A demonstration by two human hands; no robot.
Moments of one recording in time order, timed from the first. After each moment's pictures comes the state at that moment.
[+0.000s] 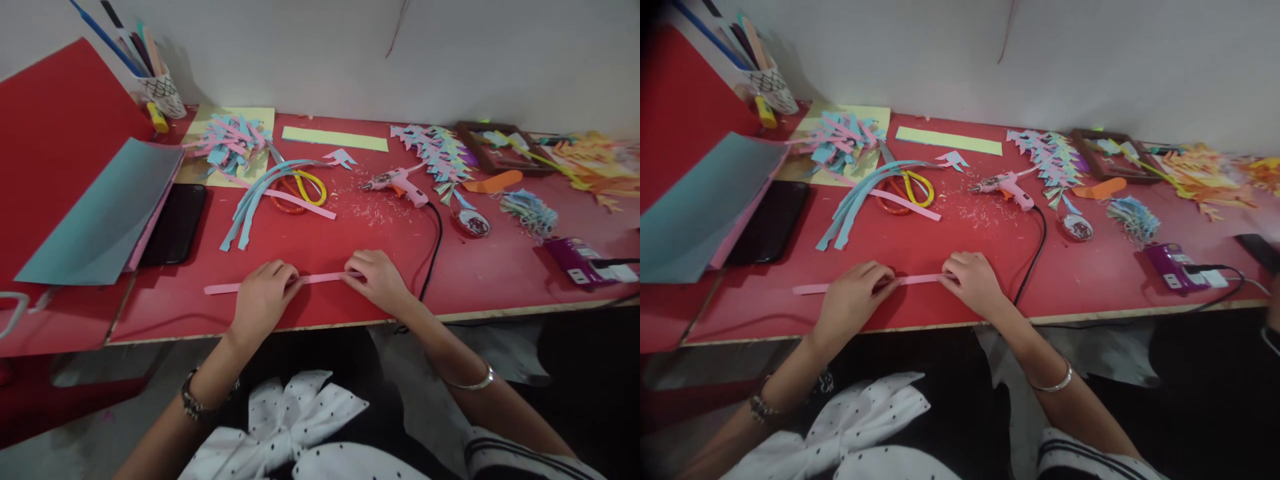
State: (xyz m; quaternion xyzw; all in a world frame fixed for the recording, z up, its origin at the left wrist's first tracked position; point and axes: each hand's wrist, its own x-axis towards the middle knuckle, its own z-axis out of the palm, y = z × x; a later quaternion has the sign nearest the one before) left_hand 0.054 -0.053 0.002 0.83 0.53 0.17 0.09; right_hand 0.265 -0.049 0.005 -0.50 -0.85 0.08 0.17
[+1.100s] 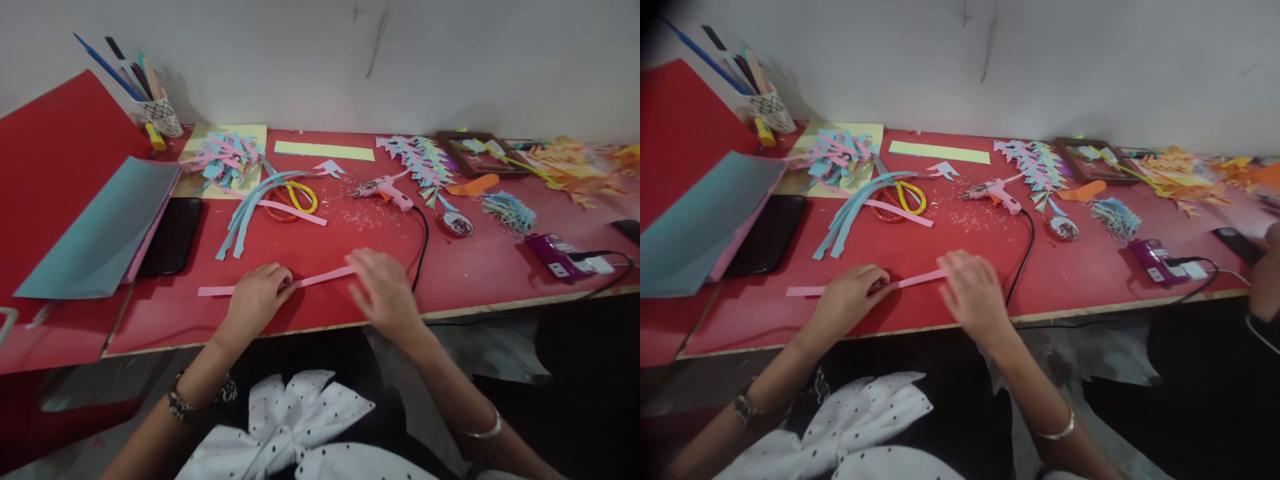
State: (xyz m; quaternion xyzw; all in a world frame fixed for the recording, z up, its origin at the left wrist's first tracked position) left_hand 0.049 -0.043 0.004 0.85 0.50 0.11 0.09; right_hand 0.264 -0.089 0.016 -0.56 -0.80 -0.10 0.18
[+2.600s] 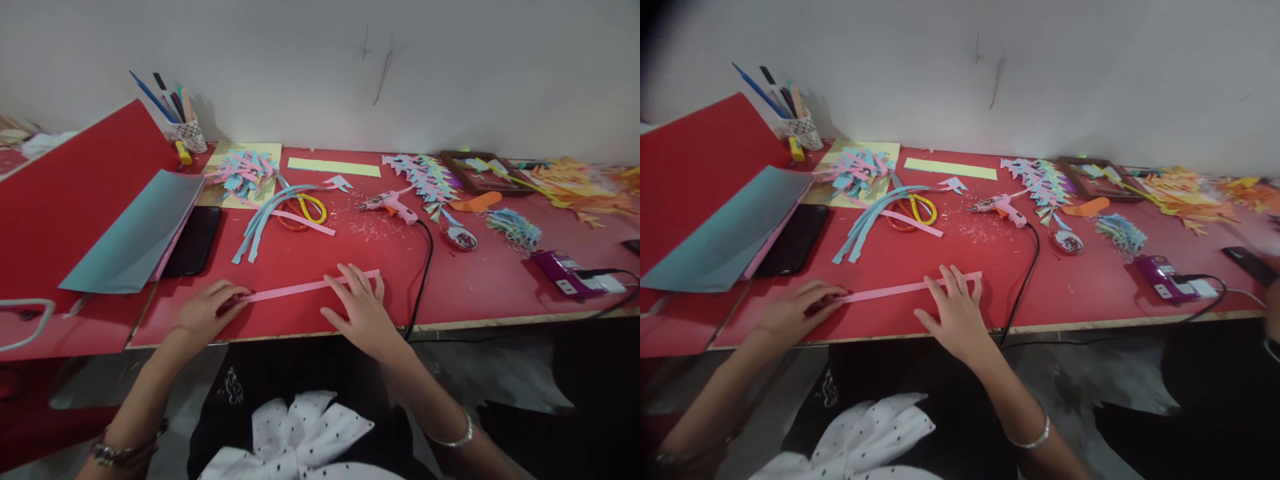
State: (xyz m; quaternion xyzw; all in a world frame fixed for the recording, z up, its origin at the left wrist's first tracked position) left_hand -0.037 -0.050 0.000 0.80 0.53 0.19 0.20; right_hand 0.223 -0.092 0.016 -0.61 -0.79 0.05 0.08
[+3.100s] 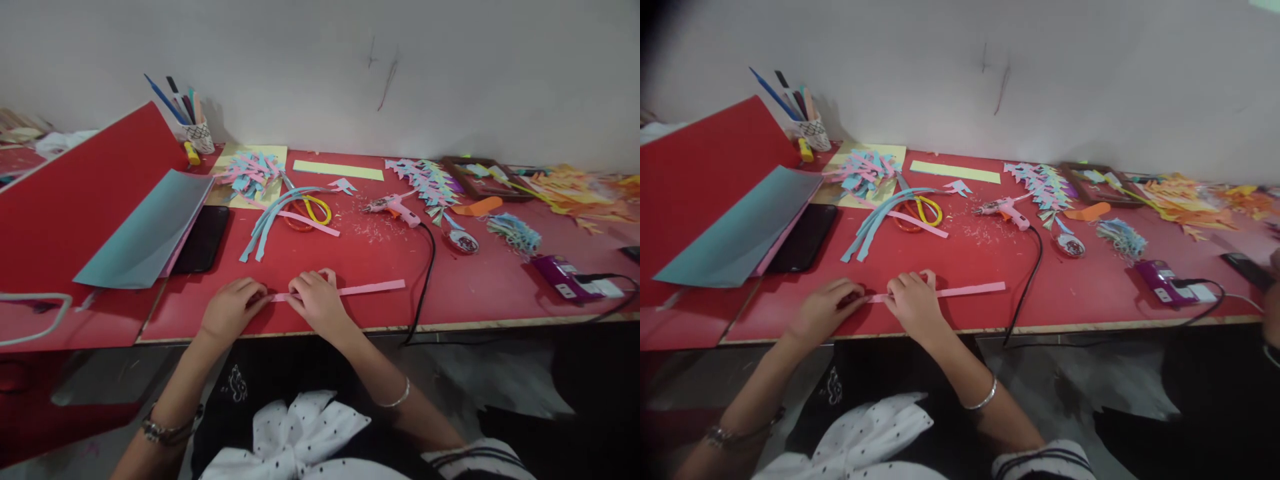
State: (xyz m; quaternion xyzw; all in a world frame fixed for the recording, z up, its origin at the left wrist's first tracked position) left_hand -0.015 -0.050 -0.007 0.82 0.52 0.19 0.14; right_hand 0.158 -0.060 0.012 -0.55 -0.81 0.13 0.12
